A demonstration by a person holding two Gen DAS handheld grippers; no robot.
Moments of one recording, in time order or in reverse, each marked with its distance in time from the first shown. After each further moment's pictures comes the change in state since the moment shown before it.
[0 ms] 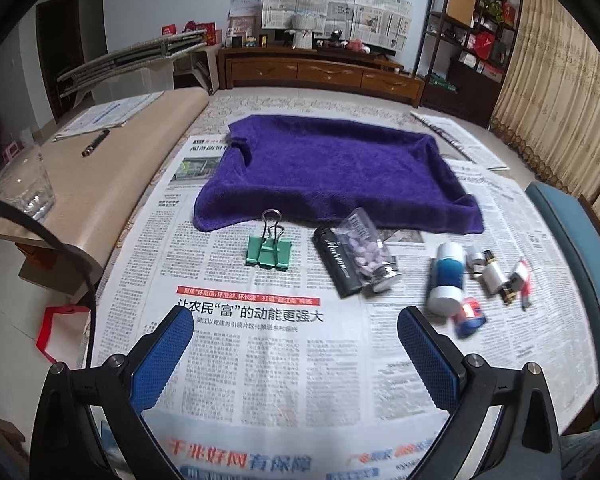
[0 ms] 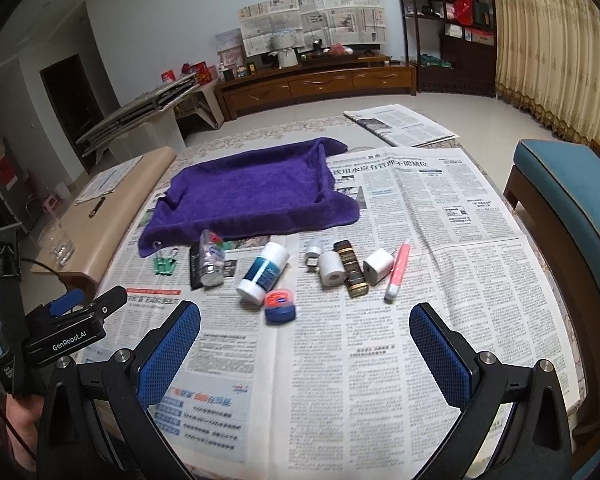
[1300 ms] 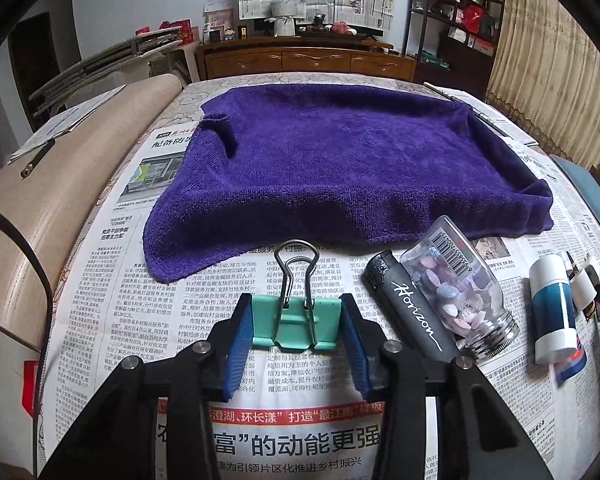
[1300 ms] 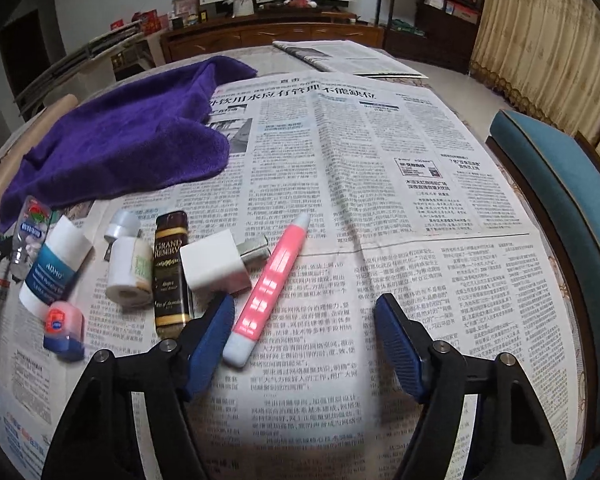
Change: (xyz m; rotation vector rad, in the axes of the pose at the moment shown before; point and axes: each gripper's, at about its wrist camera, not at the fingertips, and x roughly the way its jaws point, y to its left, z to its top) left arm 0.115 0.021 0.025 0.124 0.032 0.032; right arm 0.163 -0.099 0.003 -0.036 0.144 -0.199
